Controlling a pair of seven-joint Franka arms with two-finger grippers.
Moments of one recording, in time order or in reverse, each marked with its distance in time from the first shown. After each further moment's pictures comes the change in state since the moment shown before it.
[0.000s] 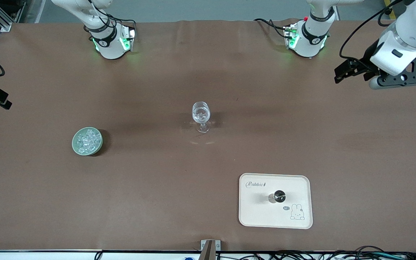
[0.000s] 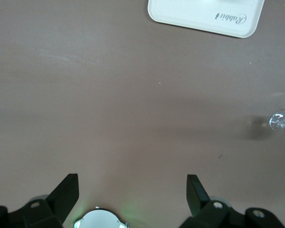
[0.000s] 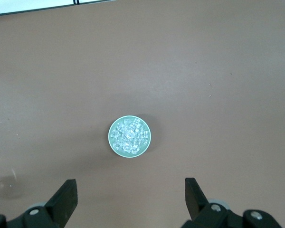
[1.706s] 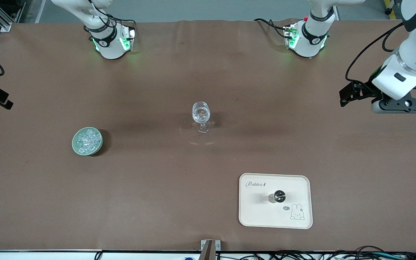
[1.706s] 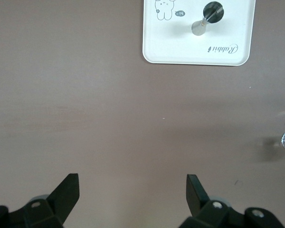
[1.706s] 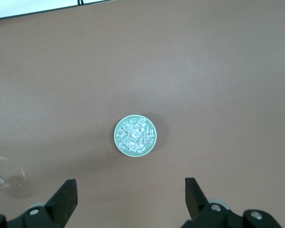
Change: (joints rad) left arm -0.124 0.136 0.098 0.134 0.081 0.083 0.106; right arm 0.005 0.000 -0.012 0.000 0.030 0.000 0.010
